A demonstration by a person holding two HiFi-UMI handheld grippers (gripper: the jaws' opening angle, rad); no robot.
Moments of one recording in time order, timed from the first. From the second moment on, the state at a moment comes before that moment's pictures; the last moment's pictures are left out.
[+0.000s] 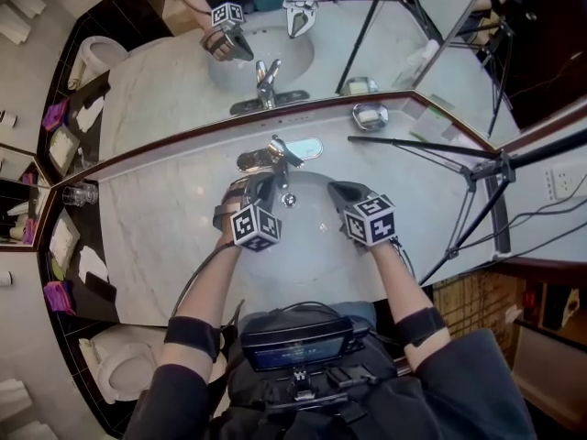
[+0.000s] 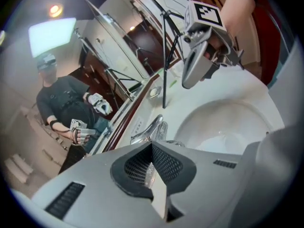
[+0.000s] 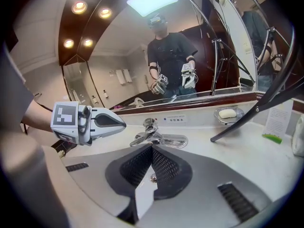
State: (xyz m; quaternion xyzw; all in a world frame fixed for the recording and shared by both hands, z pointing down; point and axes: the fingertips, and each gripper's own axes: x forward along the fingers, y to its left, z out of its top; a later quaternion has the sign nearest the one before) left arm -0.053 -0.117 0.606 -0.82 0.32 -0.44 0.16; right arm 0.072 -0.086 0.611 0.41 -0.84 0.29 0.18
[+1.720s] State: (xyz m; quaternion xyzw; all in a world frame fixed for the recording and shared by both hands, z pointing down) left arm -0.174 -0.040 0.587 -0.81 0.51 -0.21 -0.17; right arm 0.079 -0.074 0.610 0.42 -0.84 0.27 0.19
